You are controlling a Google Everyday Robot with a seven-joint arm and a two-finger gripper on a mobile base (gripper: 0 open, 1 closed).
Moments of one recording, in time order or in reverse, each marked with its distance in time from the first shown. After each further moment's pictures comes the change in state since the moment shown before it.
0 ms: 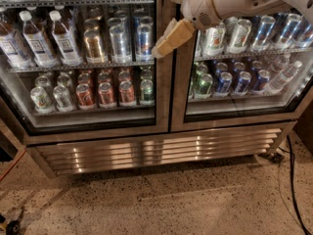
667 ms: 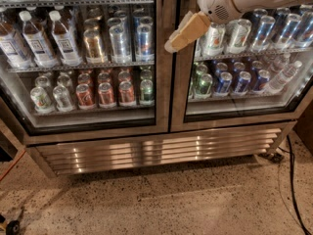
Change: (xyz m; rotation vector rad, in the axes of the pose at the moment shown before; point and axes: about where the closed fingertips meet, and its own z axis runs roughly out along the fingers) arm 0.007 -0.010 -0.044 0.132 0.108 0.013
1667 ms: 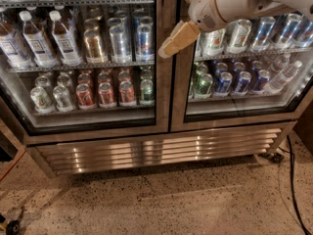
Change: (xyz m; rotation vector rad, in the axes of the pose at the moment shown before) arm 0.019 -0.001 0.040 -0.033 0.009 0.058
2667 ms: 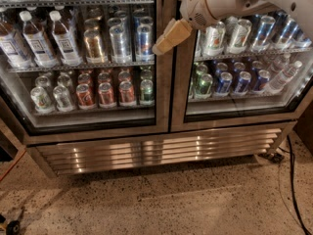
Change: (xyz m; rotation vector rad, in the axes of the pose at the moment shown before) arm -0.013 -0.008 0.026 -0.023 -0.031 -0.045
